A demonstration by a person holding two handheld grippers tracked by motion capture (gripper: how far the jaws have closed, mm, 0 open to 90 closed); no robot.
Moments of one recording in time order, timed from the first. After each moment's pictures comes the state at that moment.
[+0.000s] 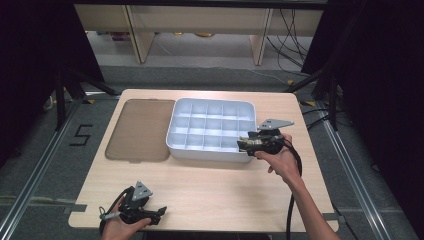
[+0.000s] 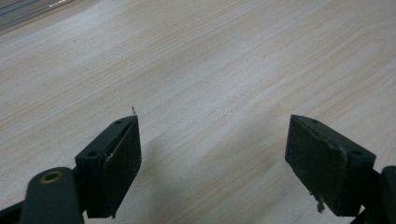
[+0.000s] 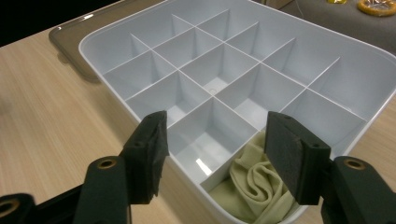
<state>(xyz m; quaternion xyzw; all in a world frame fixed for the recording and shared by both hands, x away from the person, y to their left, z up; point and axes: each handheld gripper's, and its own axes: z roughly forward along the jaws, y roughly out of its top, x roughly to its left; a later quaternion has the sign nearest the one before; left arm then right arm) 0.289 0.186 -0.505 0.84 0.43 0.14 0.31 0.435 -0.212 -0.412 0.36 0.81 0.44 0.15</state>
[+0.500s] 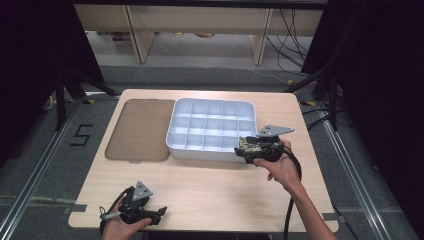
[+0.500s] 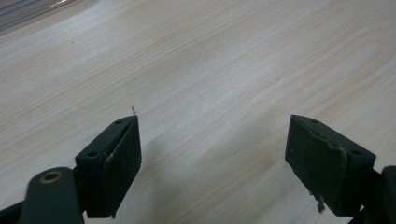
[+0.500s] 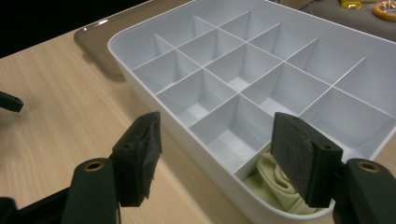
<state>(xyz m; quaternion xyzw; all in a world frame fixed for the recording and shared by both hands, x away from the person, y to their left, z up) 0.289 0.185 -0.504 0.84 0.42 0.14 0.31 0.416 -0.207 -0.416 0.34 0.81 0.45 0.13</state>
